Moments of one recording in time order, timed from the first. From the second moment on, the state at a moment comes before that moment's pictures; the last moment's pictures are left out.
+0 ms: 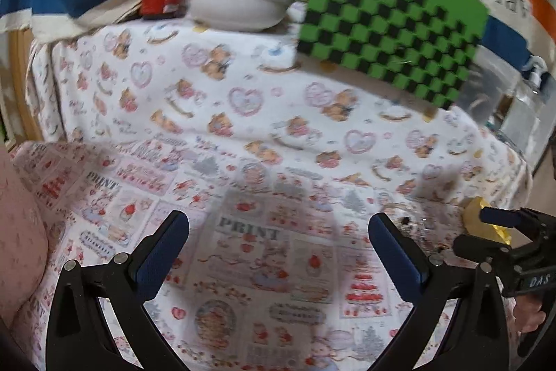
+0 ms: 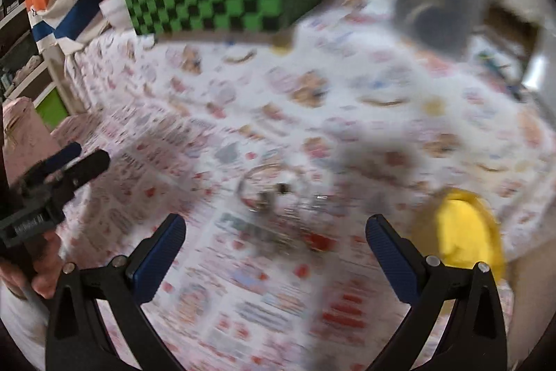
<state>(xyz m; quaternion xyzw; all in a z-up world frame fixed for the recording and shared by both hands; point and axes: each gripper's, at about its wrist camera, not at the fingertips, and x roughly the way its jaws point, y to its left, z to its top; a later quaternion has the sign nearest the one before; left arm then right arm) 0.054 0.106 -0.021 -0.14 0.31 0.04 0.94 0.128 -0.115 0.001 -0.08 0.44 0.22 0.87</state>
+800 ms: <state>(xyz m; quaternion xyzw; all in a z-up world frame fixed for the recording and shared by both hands) 0.052 0.108 -0.017 -0.12 0.31 0.08 0.94 0.198 -0.047 -0.063 -0.16 0.51 0.22 0.82</state>
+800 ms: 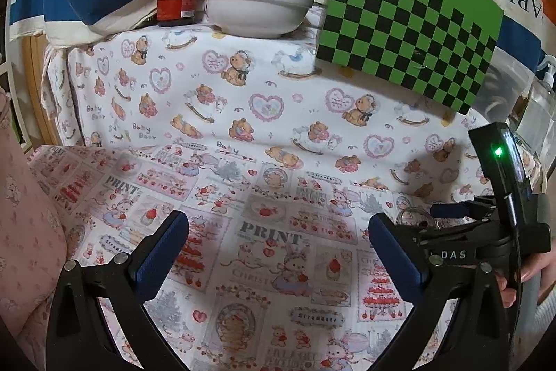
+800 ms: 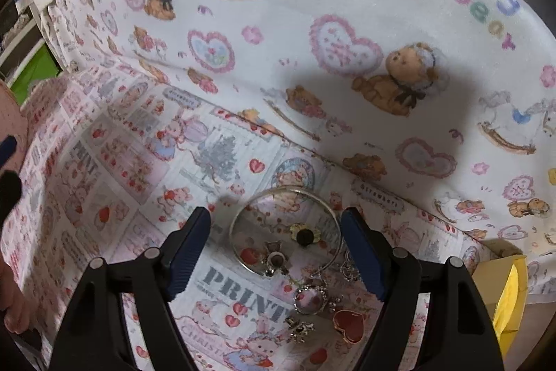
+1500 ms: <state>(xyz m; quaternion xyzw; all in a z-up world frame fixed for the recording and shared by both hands) 0.050 0.101 -0.015 -0.09 0.30 0.09 0.95 0.193 -0.072 -0.070 -0.15 0.51 0.18 0.83</state>
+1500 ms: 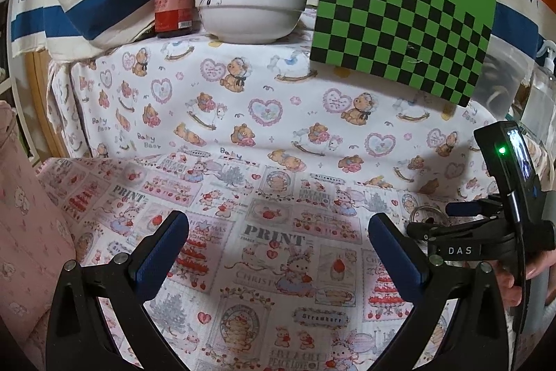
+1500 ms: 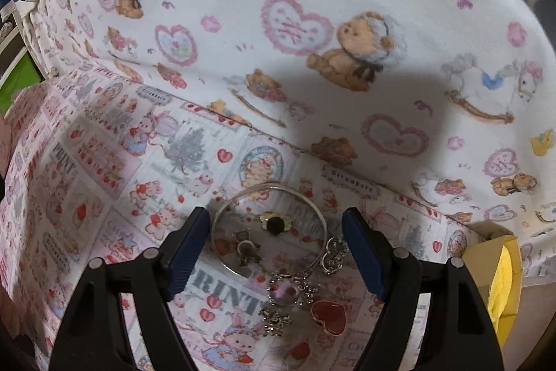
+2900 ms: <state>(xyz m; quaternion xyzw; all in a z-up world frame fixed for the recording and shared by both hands) 0.049 0.089 -0.018 -0.06 0.30 0.09 0.95 0.100 -0.166 -0.039 0.04 0.48 0.31 0.82</state>
